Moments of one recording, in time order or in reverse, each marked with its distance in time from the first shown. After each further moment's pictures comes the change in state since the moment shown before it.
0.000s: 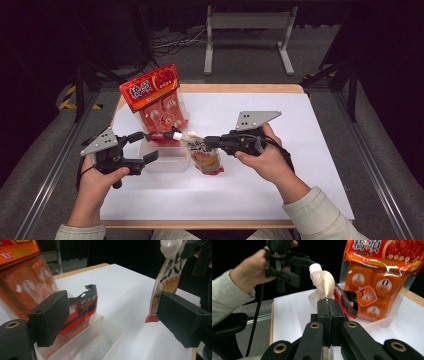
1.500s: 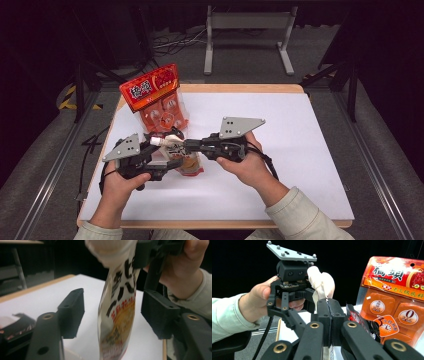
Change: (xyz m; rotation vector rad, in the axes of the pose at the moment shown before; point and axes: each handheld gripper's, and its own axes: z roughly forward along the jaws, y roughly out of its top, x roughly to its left) left arm -0.036 0.003 0.039 -0.093 -0.254 0.079; right arm 0.019 0.003 0.037 -0.134 0.071 -0.082
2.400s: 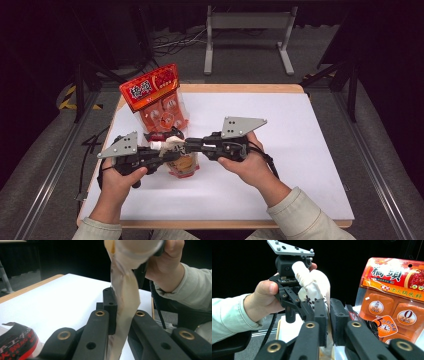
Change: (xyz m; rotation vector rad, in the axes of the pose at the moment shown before) left arm 0.005 0.013 -0.009 0.063 -0.084 0.039; right arm -0.002 -0.001 -0.004 -0.017 -0.005 0.004
